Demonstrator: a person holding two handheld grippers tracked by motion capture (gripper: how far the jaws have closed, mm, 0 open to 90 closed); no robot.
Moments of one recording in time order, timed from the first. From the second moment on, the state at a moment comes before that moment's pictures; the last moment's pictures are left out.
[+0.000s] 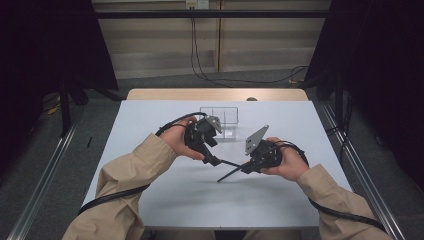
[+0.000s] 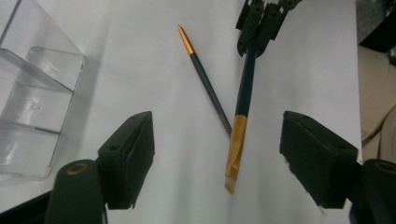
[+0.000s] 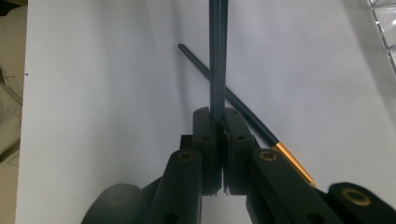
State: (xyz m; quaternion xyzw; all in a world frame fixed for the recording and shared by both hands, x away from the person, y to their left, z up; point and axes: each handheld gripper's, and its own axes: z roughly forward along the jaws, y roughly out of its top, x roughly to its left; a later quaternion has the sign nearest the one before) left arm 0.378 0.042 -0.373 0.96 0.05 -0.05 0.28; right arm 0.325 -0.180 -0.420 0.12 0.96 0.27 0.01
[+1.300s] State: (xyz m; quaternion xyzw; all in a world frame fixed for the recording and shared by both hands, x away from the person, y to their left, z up) left arm 0.381 0.069 -0.386 0.90 0.10 -0.06 0.41; right arm 0.321 -0.196 -0.430 0.15 0.94 0.32 0.01
